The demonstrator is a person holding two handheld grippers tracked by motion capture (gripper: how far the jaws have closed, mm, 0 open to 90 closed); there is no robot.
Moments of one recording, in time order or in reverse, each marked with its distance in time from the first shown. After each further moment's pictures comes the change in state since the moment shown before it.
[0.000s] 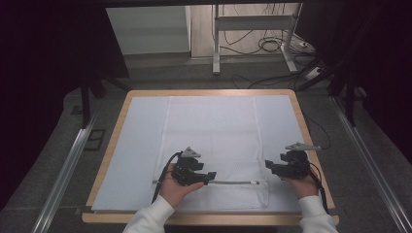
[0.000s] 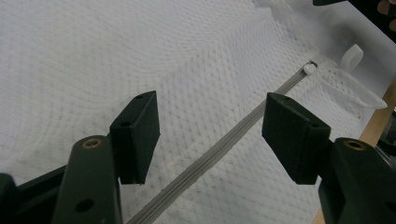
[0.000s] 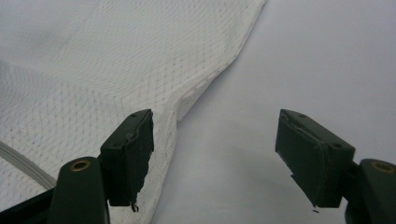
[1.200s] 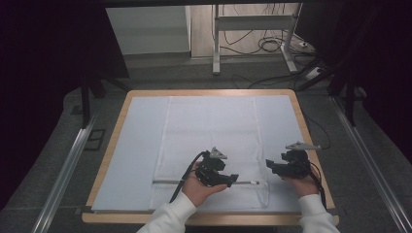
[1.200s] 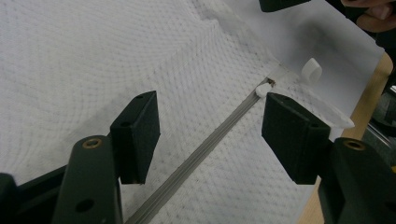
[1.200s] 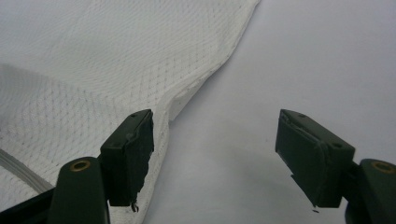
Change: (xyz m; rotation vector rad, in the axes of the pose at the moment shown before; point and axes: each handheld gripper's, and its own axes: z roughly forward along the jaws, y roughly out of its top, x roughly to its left) left arm -0.048 0.029 0.036 0.035 -0.031 0.083; right arm -0.001 0.001 0.000 0.003 -0.021 -0.007
